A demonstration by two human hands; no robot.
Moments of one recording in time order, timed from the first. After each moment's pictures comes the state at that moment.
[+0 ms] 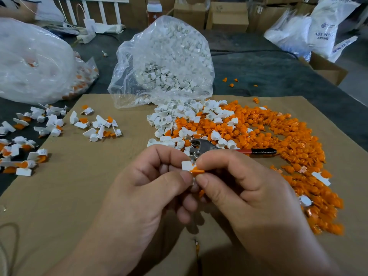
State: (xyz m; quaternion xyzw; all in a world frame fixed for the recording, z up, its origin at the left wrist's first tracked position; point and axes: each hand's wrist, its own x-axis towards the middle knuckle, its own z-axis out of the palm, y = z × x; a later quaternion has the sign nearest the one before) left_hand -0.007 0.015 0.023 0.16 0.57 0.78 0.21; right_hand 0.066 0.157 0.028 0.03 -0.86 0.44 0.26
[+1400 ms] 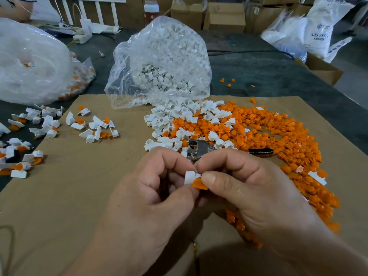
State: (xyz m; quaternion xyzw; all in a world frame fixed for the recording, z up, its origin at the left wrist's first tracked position) left_hand -0.004 0.016 0.014 0.28 0.67 0.68 0.08; right_hand 0.061 0.172 0.030 0.01 -0.69 0.72 0.06
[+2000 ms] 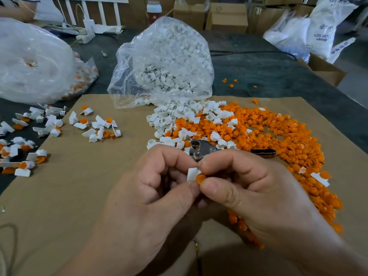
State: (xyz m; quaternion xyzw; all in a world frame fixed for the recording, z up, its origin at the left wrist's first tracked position) left_hand -0.006 0.010 0.013 0.30 0.63 0.71 0.11; right_hand 0.061 0.173 0.027 0.04 -0.72 0.69 0.10
